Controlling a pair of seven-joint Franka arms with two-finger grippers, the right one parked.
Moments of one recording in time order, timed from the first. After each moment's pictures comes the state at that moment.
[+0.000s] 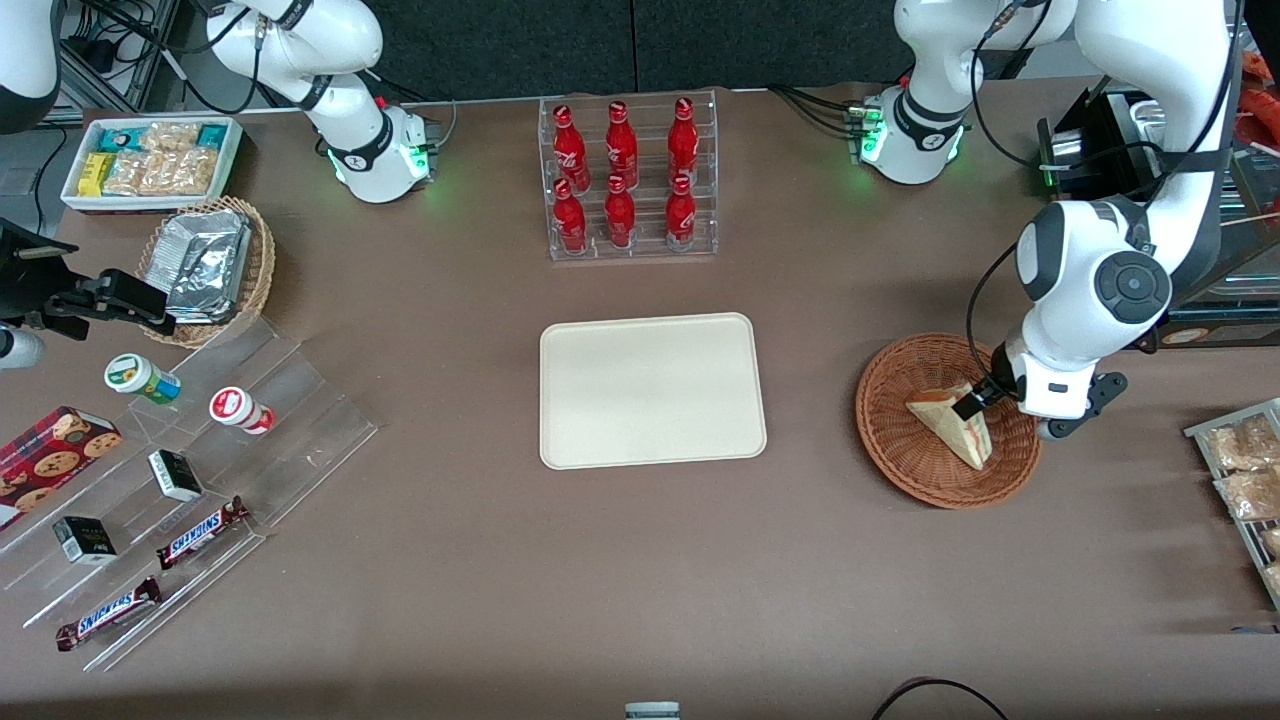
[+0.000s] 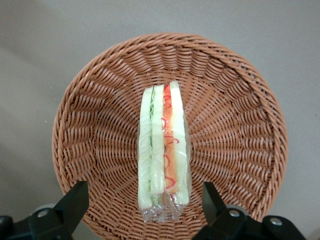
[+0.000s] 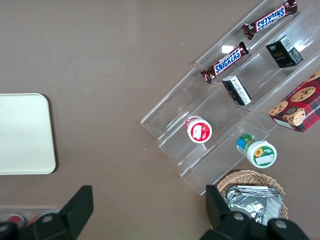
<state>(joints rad) -0.07 0.17 0.01 -2.18 0.05 2.33 -0.72</state>
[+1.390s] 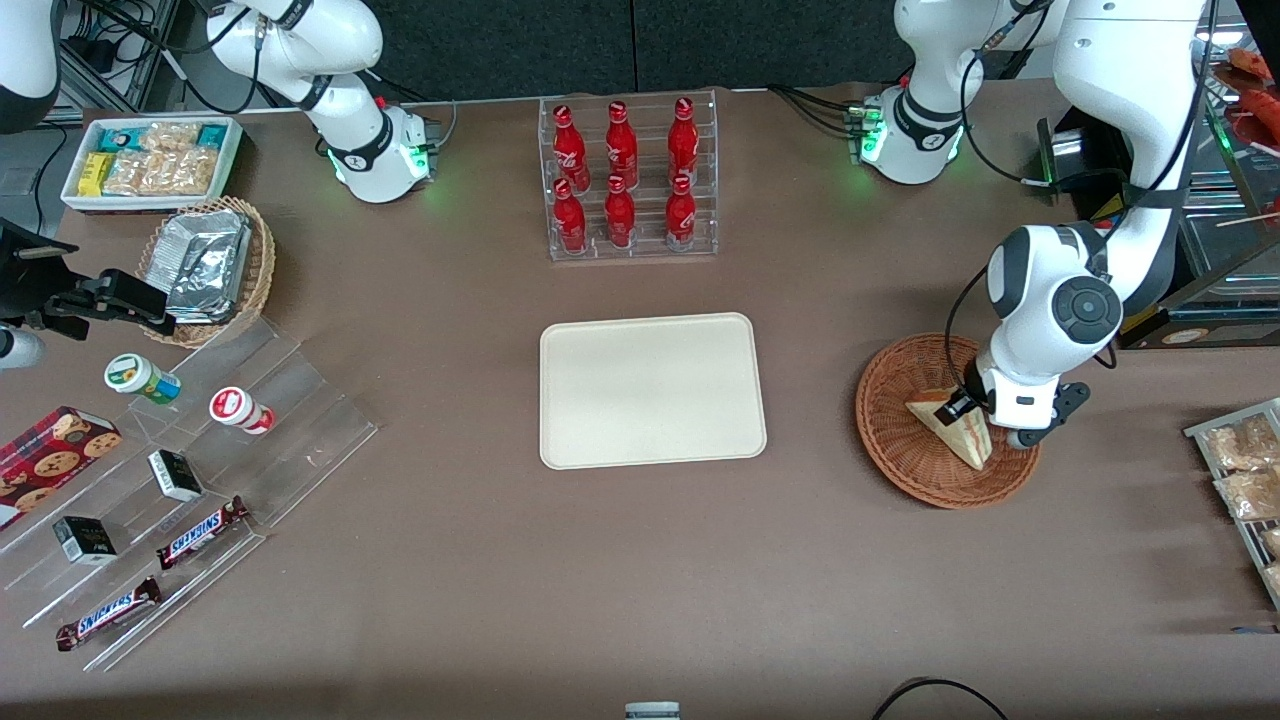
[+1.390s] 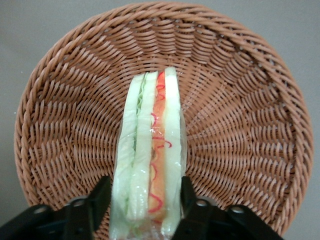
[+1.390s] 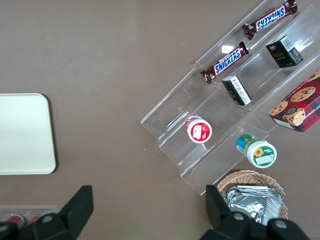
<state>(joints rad) -0.09 0.26 0.01 -2.19 0.05 2.42 -0.77</state>
